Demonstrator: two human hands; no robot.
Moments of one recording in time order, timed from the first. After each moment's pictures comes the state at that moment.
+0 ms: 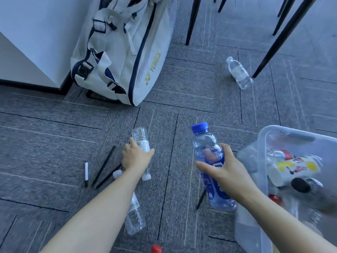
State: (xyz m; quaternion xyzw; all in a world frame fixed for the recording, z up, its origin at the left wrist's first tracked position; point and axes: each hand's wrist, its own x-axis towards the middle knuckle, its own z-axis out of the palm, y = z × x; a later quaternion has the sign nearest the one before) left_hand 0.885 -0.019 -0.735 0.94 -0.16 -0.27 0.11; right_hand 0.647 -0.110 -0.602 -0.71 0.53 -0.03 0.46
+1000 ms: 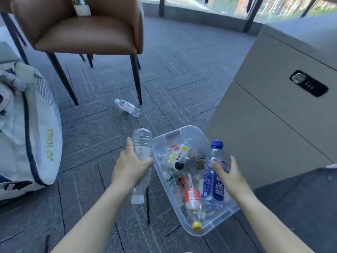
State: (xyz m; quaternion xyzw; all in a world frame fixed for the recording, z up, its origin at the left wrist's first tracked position) left_hand 0.696 -0.128 -0.480 0.76 -0.53 -0.32 0.16; right_hand 0.414 -0.079 -0.464 -0.37 0.78 -0.25 0.43
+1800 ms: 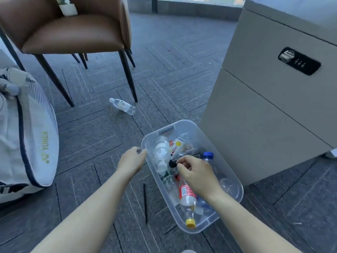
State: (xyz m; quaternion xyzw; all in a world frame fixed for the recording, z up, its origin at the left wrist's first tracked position) left_hand 0.656 -0.165 -0.536 0.76 -0.54 -0.35 0.08; right_hand 0.454 -0.083 -0.478 -0.59 0.69 -0.22 0.36
